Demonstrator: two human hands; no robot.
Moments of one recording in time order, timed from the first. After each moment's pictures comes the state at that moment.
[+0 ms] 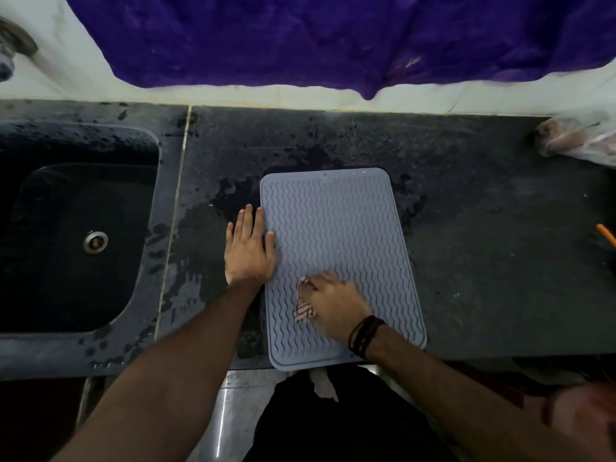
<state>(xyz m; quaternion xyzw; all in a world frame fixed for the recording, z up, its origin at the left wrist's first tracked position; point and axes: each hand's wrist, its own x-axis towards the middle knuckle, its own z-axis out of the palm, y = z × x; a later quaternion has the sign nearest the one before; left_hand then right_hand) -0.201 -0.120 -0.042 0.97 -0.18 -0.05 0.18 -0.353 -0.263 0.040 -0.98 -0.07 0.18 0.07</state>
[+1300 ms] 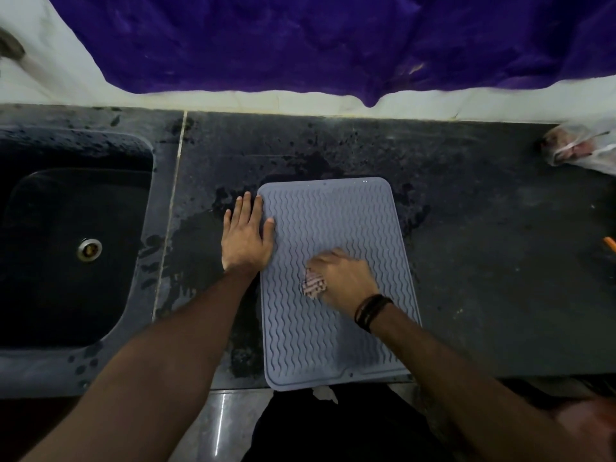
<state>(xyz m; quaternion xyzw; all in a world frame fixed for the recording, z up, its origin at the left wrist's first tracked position) -0.151 -0.139 -0.045 0.96 -0.20 -0.05 0.20 -0.302 -0.309 0.031 -0.98 -0.01 0.12 0.14</state>
